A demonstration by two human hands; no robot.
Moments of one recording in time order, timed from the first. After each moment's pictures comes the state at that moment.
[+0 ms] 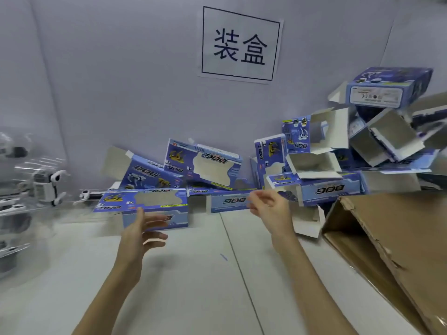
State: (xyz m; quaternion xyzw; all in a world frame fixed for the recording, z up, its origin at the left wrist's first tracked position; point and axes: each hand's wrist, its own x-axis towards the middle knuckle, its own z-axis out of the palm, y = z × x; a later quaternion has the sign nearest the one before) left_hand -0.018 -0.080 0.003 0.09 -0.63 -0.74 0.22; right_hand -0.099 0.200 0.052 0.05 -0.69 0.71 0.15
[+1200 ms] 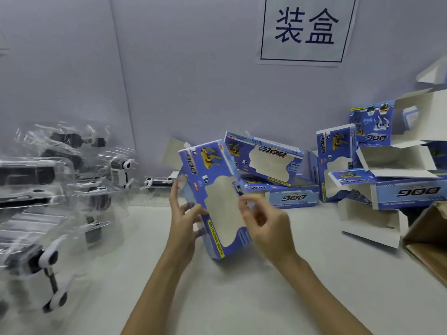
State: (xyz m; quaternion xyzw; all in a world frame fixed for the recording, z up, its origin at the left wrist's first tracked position) left_hand -0.013 -0.108 0.008 0.08 -0.56 -0.78 0.26; right_hand -0.065 0.077 0.011 0.35 -0.71 0.53 0.30
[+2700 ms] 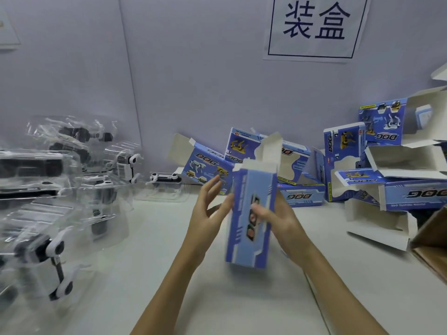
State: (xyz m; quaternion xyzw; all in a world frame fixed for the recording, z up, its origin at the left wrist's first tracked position) left_hand -0.003 -0.075 0.018 -0.03 -0.69 -0.67 0.27; right_hand -0.076 0.102 0.019 0.32 -0.63 0.71 -0.06
